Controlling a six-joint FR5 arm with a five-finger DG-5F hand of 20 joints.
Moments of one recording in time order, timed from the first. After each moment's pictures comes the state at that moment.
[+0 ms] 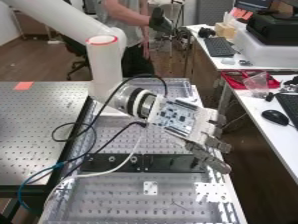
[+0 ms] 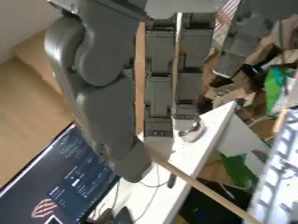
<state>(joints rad) 1.54 -2.25 -1.41 -2.61 -1.02 0.00</state>
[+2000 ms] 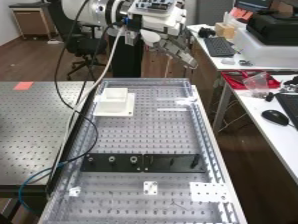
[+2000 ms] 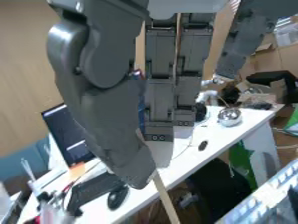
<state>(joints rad) 1.87 -1.92 -1.40 -3.12 -0.92 -0.30</state>
